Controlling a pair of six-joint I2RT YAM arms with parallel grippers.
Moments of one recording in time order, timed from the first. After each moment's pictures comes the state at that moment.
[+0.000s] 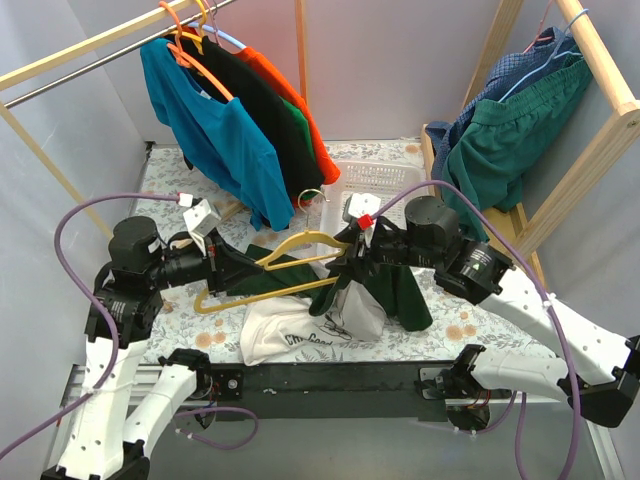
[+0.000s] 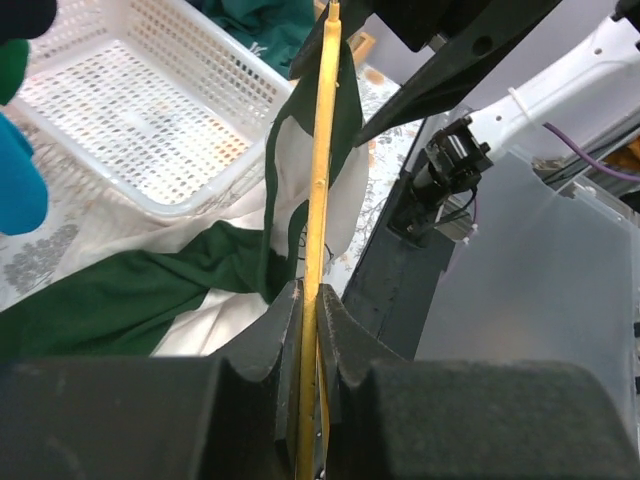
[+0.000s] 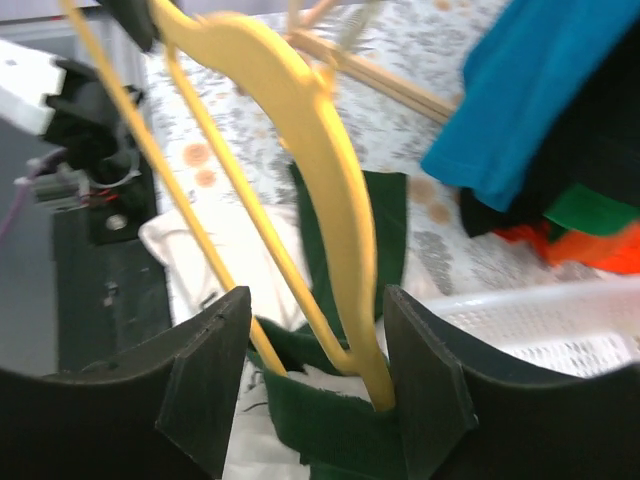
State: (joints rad) left arm -0.19 0.69 1.07 -0.70 0.97 -0.08; right arm 0.93 1.06 1.17 -0.40 -0.42 -0.18
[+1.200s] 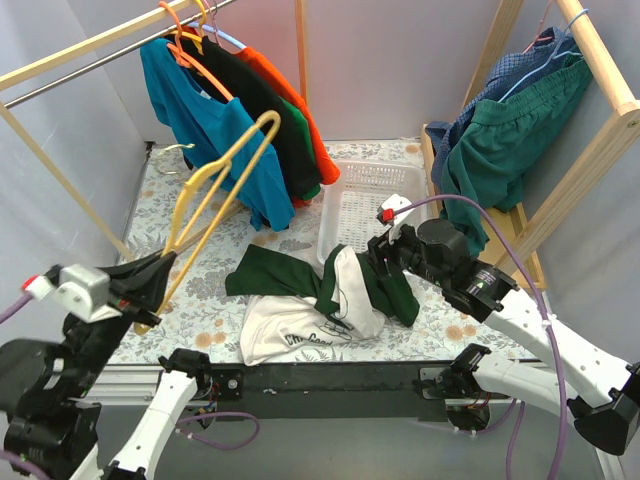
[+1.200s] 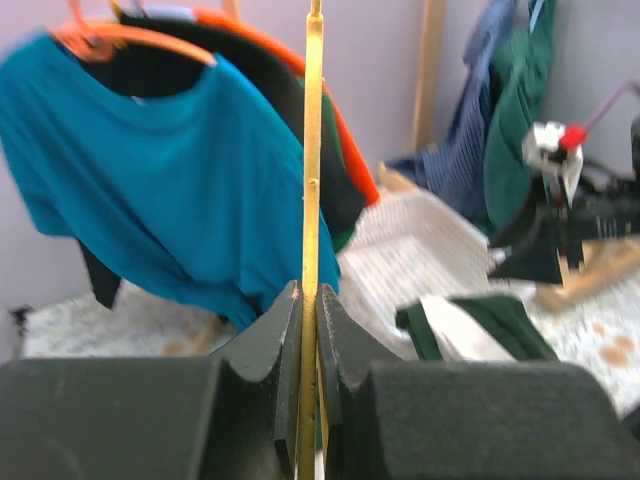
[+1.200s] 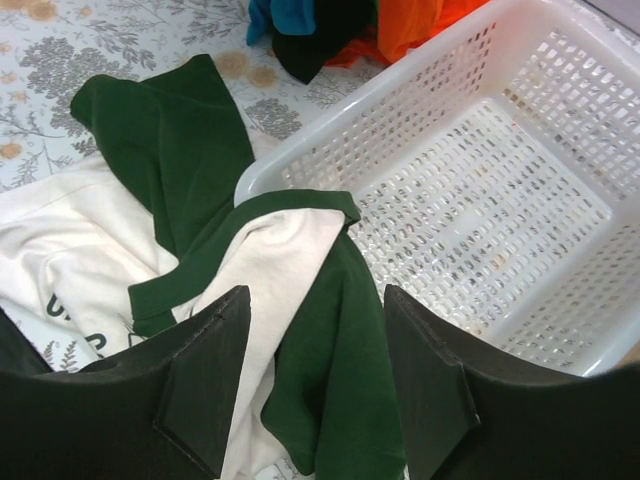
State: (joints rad) left arm -0.21 0.43 1.42 -0.80 0.30 0.00; right arm 0.81 0.88 0.85 -0.34 0.02 -0.01
